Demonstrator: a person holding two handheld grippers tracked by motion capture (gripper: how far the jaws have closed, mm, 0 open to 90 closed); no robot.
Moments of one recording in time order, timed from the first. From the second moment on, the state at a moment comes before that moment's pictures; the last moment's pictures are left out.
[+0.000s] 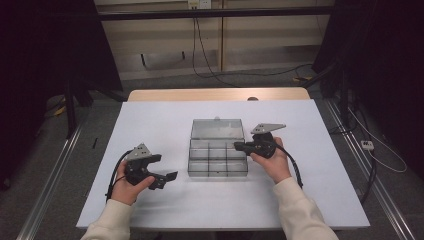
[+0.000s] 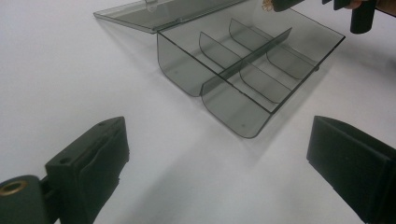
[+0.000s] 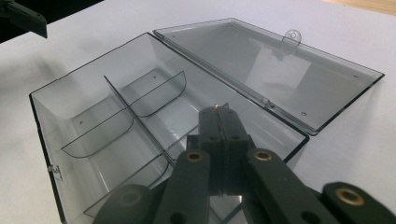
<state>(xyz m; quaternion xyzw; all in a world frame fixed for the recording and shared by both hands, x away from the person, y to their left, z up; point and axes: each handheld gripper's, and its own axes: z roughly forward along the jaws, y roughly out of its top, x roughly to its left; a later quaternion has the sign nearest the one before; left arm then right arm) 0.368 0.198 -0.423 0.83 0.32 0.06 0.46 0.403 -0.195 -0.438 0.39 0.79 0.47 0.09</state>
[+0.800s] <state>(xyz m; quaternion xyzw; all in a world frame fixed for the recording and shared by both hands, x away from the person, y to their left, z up) 0.369 0.197 -0.422 0.82 0.32 0.06 0.46 0.396 -0.200 -0.429 0.42 0.77 0.47 0.13</state>
